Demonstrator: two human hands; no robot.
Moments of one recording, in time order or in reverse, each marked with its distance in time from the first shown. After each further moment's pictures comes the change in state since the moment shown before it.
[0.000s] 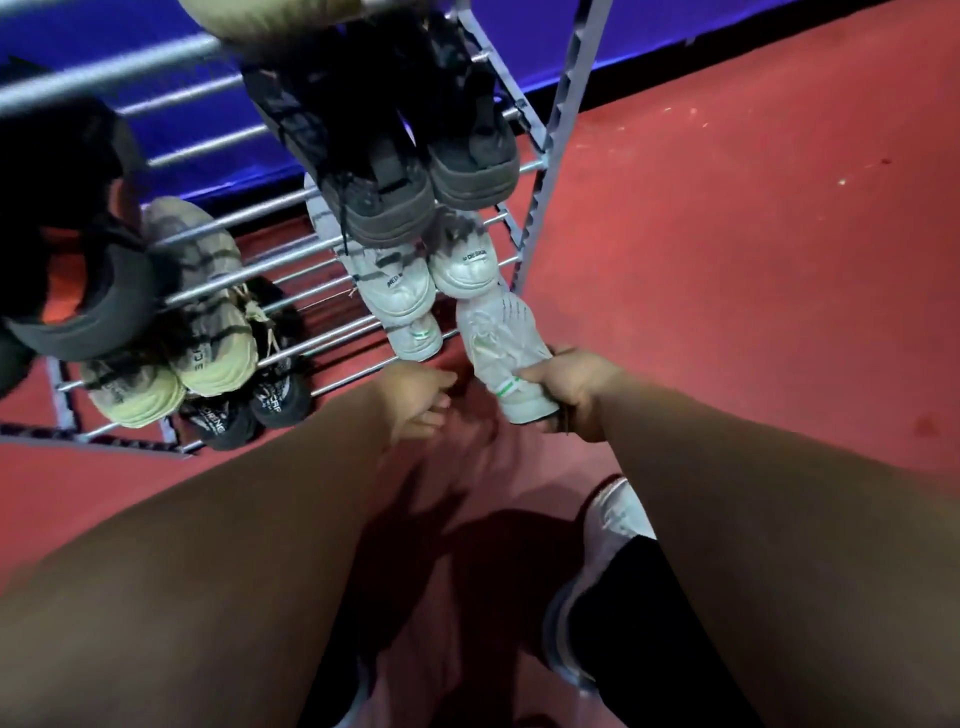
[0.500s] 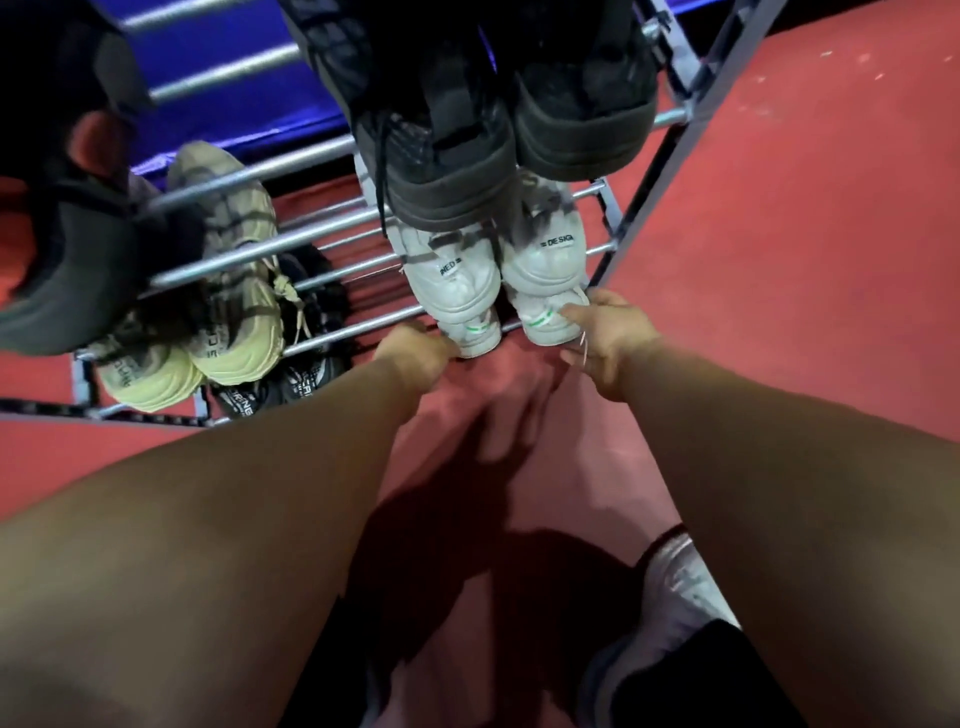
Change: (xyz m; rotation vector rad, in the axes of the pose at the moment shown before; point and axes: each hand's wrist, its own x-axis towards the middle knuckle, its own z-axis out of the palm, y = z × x) left_hand 0.096 -0.002 -0.050 -0.065 0.397 0.071; right_hand 0.122 -0.039 0.030 0.322 0.053 -0.091
